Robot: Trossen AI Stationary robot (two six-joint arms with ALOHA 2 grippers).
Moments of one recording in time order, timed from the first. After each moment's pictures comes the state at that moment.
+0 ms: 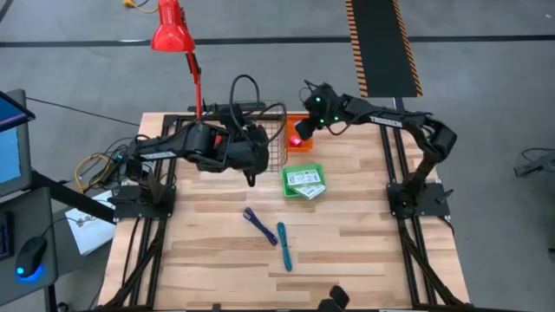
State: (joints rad) left arm -0.12 1.85 2.33 -1.57 -0.85 -0.14; right arm -0.64 1.71 1.23 -0.38 -0.20 0.18
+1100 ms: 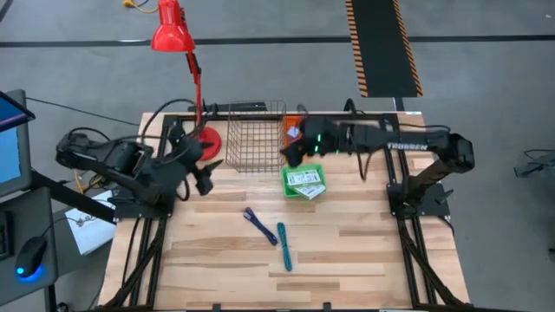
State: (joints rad) left arm -0.33 1.09 1.39 -1.03 -0.83 -0.42; right arm -0.17 1.52 1.32 -0.46 0.10 0.63
